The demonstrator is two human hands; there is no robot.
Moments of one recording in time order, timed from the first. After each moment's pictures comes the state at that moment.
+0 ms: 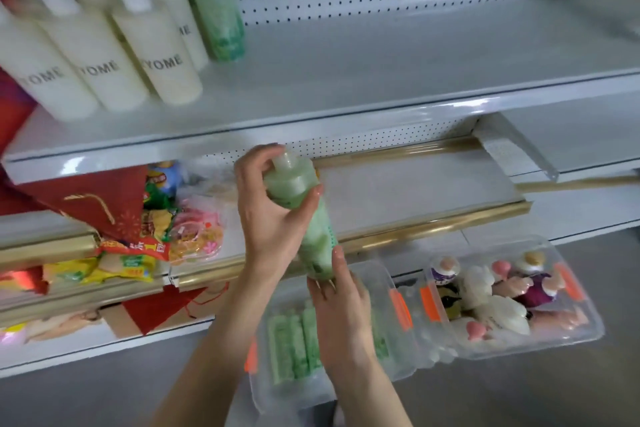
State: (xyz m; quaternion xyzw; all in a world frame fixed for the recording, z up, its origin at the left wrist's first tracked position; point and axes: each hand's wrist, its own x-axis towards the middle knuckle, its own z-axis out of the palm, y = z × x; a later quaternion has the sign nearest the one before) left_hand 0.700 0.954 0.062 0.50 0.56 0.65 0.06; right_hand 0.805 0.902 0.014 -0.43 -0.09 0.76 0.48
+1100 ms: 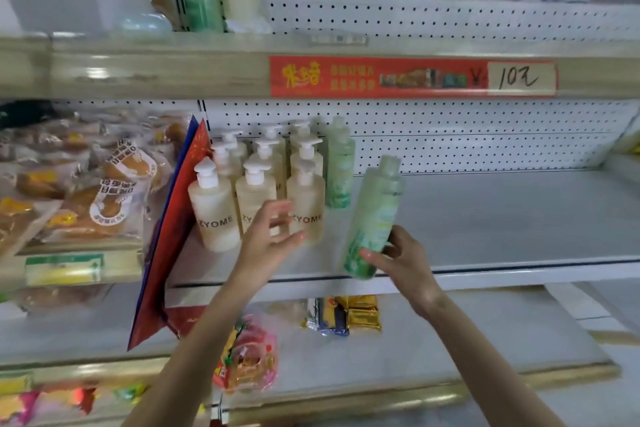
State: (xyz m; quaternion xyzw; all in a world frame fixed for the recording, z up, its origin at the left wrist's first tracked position) left_hand 0.462 0.984 0.165 0.50 0.61 0.58 0.21; right_hand 0.675 1.068 0.151 -0.38 -0.65 0.53 0.38
